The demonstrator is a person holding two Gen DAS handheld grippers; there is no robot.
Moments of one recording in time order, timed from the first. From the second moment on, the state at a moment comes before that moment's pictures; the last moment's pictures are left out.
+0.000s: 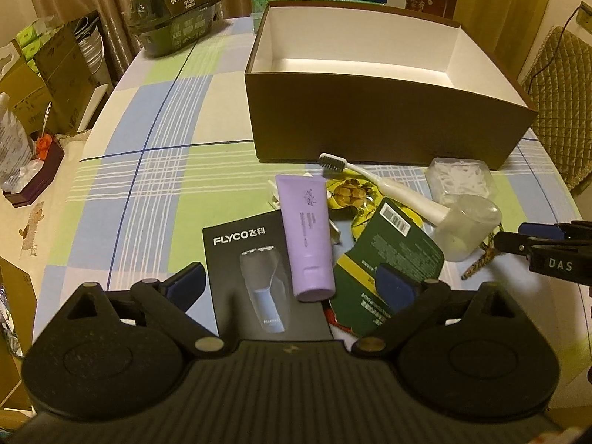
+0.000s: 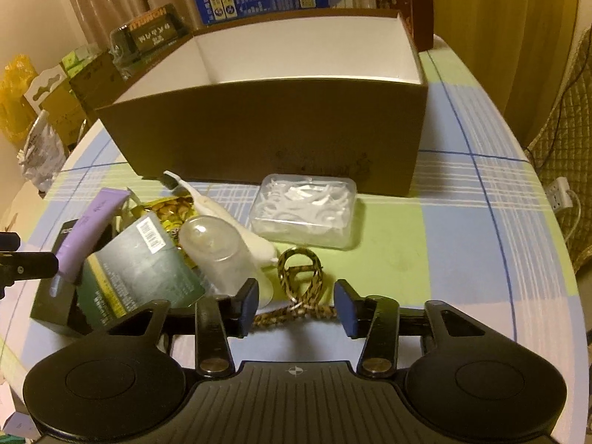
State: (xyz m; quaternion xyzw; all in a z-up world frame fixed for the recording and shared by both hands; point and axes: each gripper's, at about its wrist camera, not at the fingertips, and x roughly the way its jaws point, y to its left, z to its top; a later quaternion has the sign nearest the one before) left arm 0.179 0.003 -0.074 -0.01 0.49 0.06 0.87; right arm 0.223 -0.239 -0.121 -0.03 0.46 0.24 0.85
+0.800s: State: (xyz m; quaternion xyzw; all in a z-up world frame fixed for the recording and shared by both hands) left arm 0.224 0.001 -0.104 0.02 0.50 0.05 0.87; right arm 0.244 -0.248 -0.142 -0.05 0.48 0.25 0.84
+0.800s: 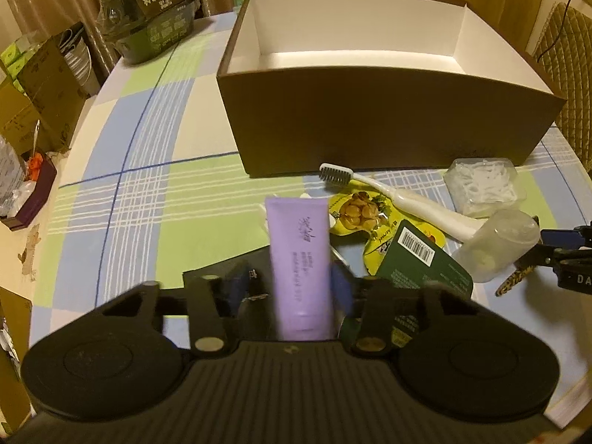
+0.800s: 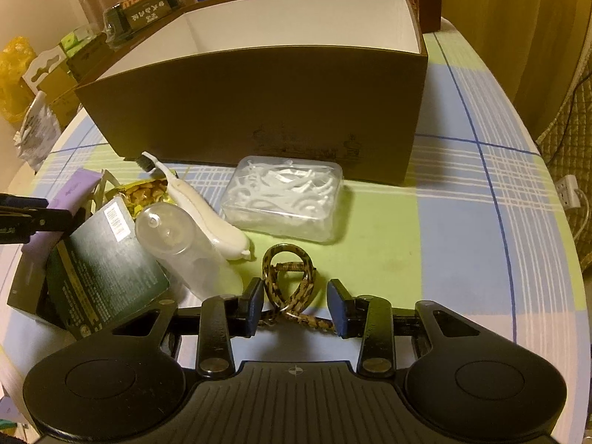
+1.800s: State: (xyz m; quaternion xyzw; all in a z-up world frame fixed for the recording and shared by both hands) left arm 0.191 0.029 -0.102 0.00 0.49 0.05 0.87; right arm 0.227 -0.252 -0.138 -0.06 0.48 0.24 0.84
